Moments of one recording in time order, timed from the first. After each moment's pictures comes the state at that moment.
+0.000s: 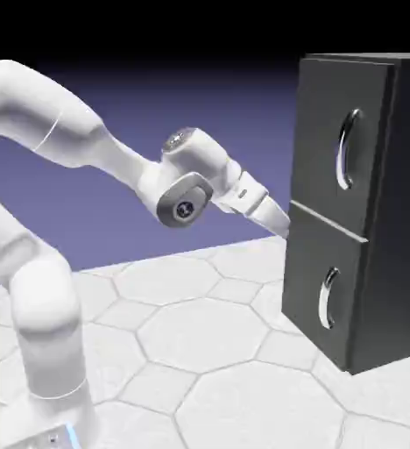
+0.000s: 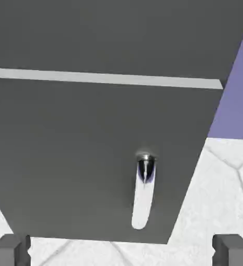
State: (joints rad) arm -0.03 -0.53 0.04 -2.80 -0.05 3.03 0.71
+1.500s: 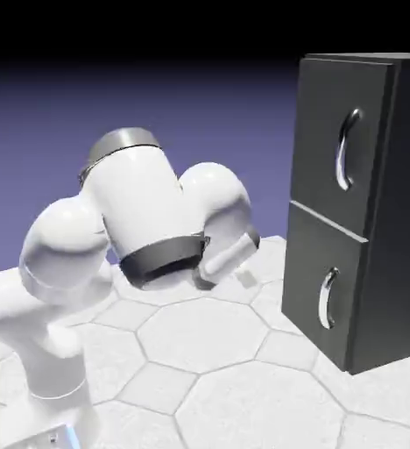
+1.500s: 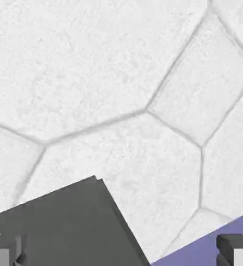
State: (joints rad) arm -1.42 0.91 1.59 -2.46 -2.01 2.64 -0.59
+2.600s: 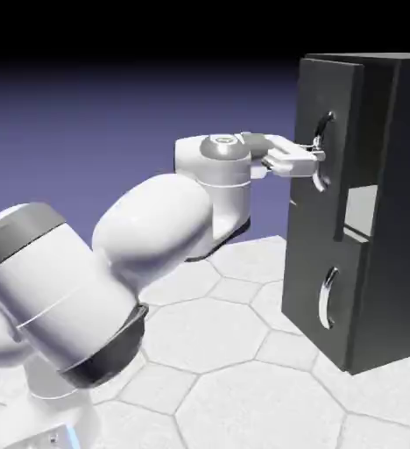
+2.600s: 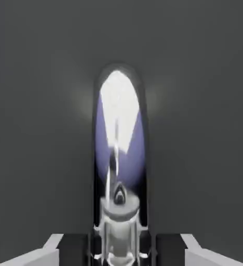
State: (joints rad) arm -1.77 1.17 2.16 -2.54 -2.46 1.98 -0.75
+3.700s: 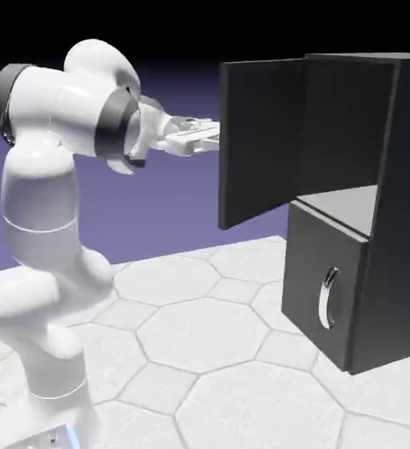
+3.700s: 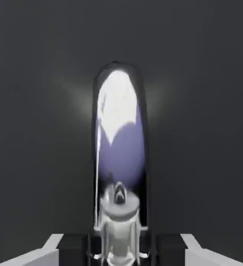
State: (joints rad) arm -1.32 0.26 2.29 -2.15 -1.47 0.95 -0.29
